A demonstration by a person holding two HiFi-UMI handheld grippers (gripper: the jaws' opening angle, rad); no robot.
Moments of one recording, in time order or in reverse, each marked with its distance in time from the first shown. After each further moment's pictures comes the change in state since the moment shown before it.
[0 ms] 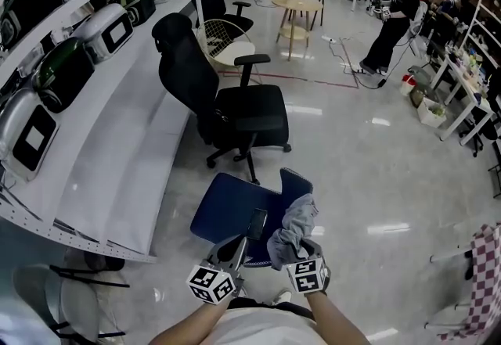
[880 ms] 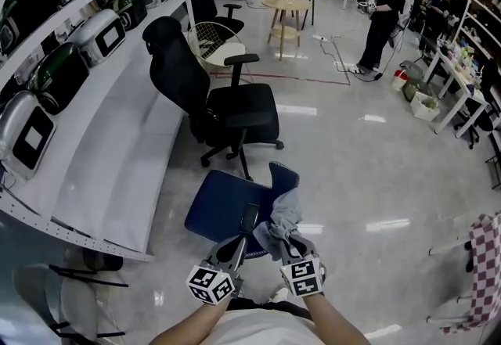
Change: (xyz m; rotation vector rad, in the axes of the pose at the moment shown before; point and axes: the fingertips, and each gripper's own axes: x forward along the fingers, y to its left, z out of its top) left arm -0.007 -0.045 -0.024 0.002 0.019 -0.016; right arm -0.061 0.010 0.025 0.022 -0.147 0.077
